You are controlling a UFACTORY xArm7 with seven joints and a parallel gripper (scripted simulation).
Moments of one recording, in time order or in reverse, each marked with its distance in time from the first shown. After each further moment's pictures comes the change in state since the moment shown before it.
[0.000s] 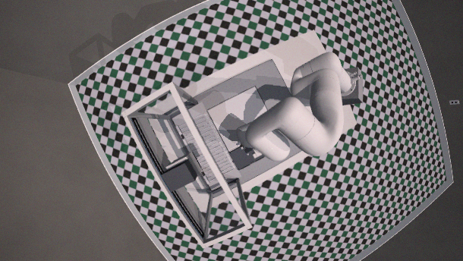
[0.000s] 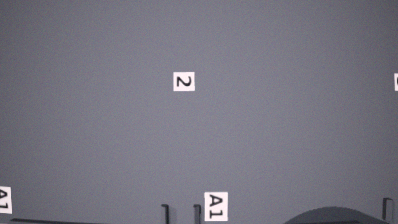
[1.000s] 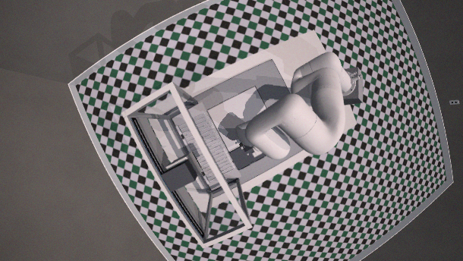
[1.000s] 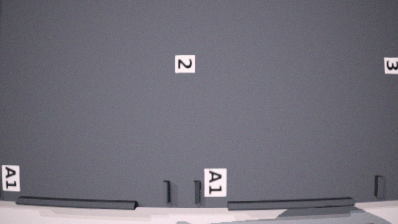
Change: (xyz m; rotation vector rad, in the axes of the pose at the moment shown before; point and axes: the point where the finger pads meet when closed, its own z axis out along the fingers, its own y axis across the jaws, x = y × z) arm -0.009 0.000 -0.008 -0.001 0.001 0.000
